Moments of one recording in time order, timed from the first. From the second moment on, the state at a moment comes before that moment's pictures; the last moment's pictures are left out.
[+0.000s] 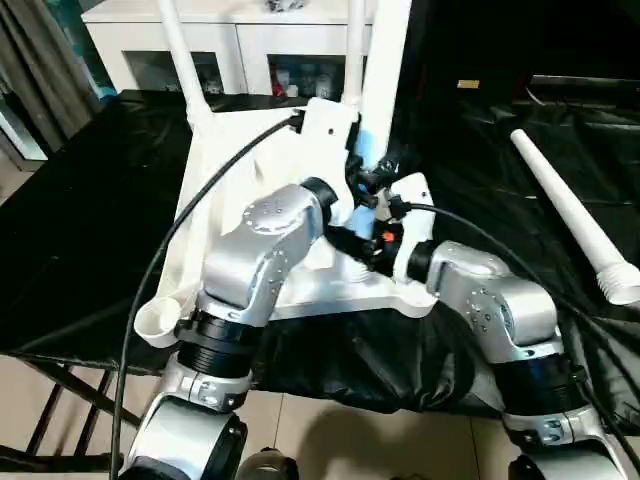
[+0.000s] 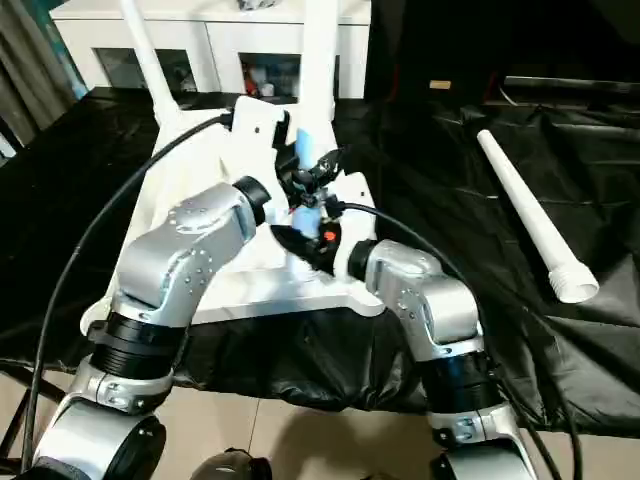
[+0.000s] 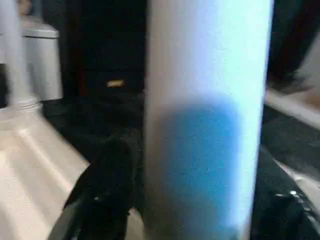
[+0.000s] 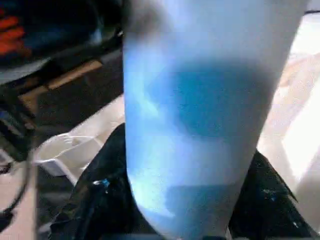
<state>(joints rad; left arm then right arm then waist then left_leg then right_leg) -0.70 0.00 -0.05 0.05 -0.41 0.62 -0.37 -0.47 -0.20 0.07 0.03 0.41 0.68 0.70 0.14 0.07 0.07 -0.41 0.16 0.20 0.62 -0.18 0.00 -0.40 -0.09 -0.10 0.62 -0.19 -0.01</state>
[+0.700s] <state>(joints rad) -0.66 0.12 0.06 0.04 -0.80 0.83 -0.87 -0.42 -0.40 0.12 -0.08 0.55 0.67 1.10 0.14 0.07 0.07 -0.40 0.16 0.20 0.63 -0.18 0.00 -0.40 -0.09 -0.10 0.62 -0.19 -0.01</state>
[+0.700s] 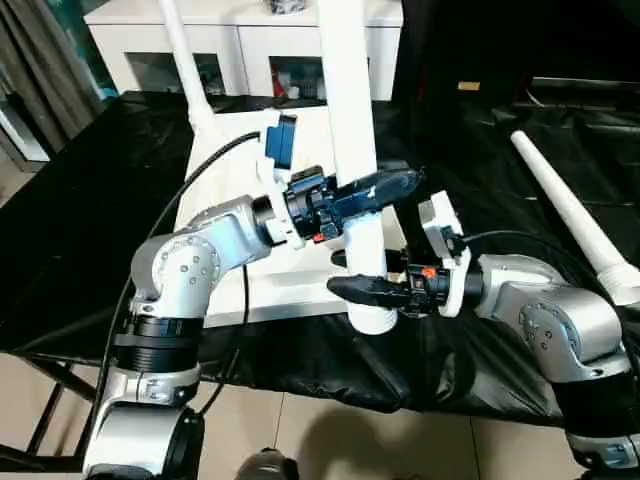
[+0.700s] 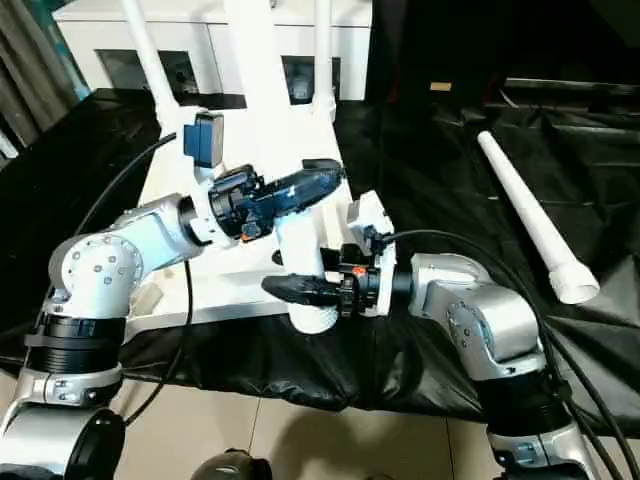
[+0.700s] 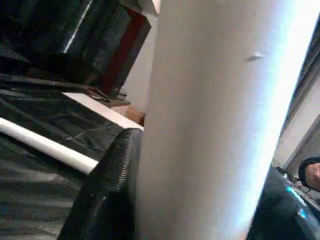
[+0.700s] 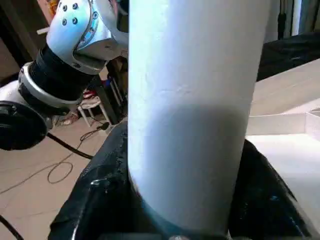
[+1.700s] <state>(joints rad) -0.68 0.05 -0.06 0.03 -0.41 0.65 -0.37 -0.50 -0.20 0.17 0.09 0.30 0.62 0.66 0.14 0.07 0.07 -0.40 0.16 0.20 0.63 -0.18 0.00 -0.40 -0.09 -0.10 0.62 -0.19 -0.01</state>
